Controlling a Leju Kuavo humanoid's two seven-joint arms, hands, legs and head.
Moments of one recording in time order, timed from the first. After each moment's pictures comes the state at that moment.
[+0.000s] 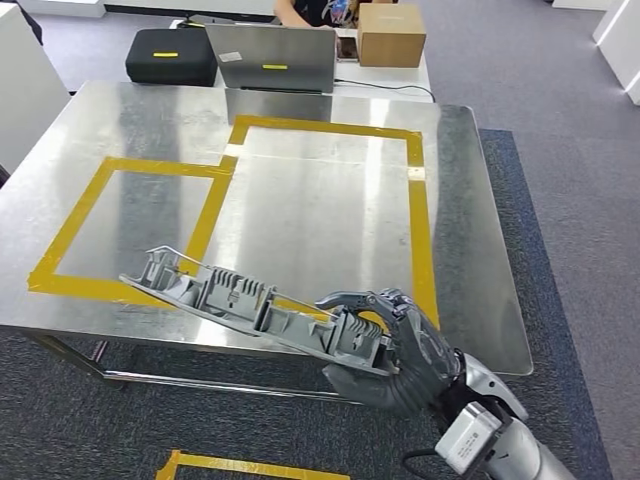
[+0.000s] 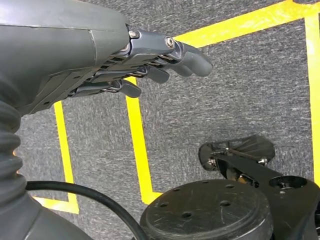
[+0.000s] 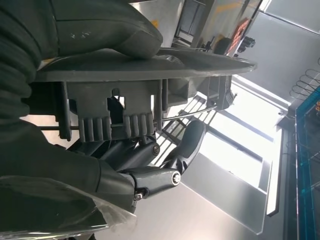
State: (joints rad) left arm 0.07 0.47 -1.38 -1.09 1.32 0.56 -0.36; right arm -0.13 -0.23 0.60 -2.04 0.11 0.04 -0.37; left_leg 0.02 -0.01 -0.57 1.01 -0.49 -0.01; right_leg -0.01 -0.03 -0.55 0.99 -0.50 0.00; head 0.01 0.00
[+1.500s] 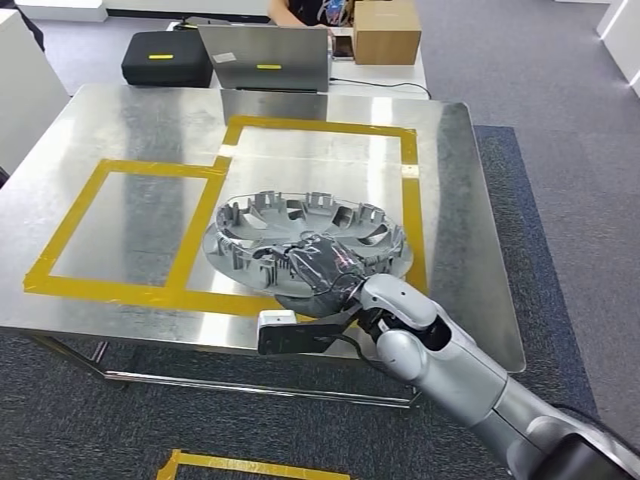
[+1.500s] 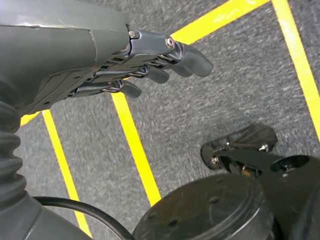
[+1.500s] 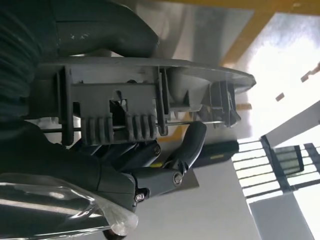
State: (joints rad) left arm -0.05 0.39 -1.53 -0.83 1.25 0.35 -0.32; right arm -0.60 -0.10 0.84 -1.44 0.63 0.07 -0.08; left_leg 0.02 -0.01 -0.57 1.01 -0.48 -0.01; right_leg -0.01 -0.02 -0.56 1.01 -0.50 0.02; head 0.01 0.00
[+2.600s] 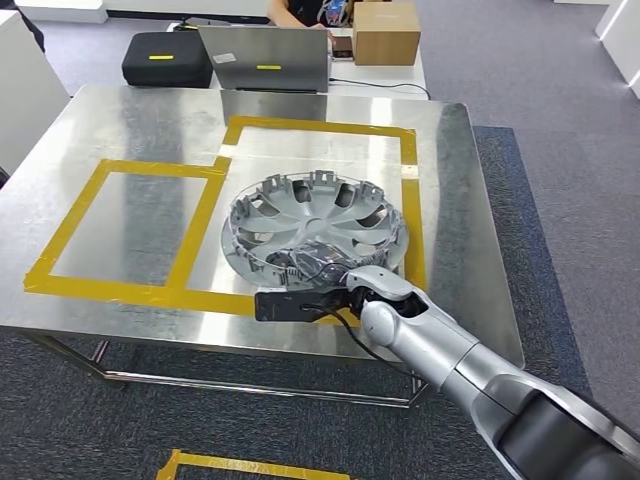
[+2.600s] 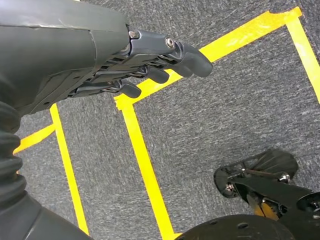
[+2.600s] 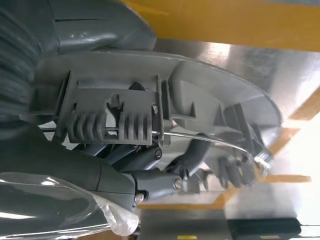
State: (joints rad) left arm -0.04 0.38 -1.48 -0.77 1.16 0.42 -0.27; right arm -0.75 0.00 0.93 -0.99 0.50 0.13 -0.04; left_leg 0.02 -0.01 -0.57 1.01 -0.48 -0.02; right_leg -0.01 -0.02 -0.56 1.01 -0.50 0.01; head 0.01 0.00
